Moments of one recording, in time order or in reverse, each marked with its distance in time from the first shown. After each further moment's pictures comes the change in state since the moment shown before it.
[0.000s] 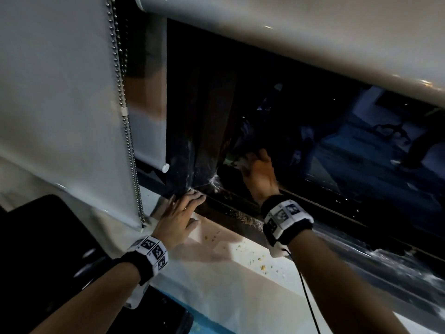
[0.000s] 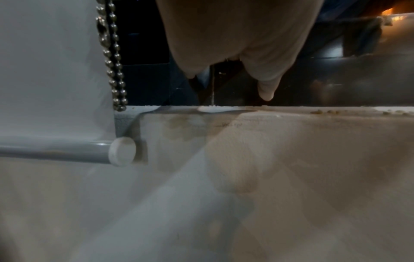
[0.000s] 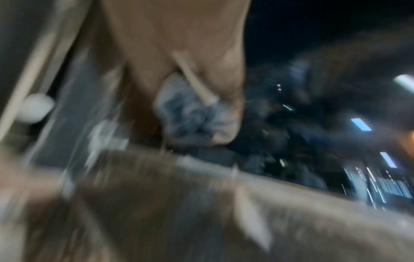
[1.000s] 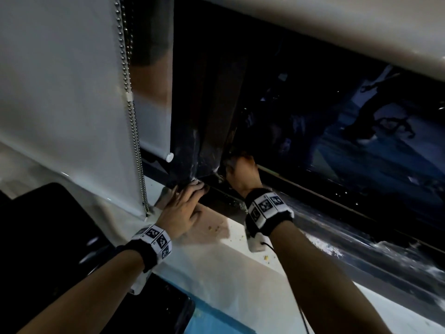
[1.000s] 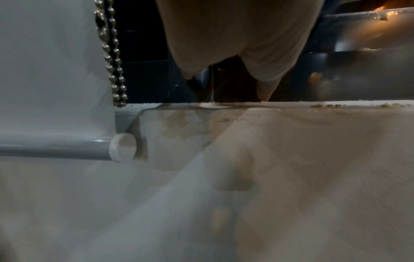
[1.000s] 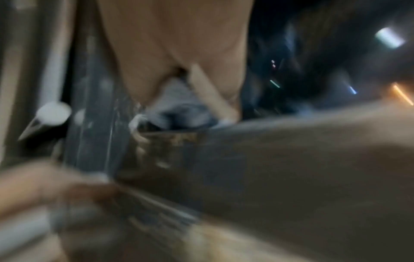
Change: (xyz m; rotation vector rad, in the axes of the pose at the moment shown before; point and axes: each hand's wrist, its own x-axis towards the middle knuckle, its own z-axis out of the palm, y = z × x) left_hand -0.003 -0.005 0.010 0.030 -0.015 0.019; right_hand -0.006 -0.034 0.029 -0.053 -0.142 -0.009
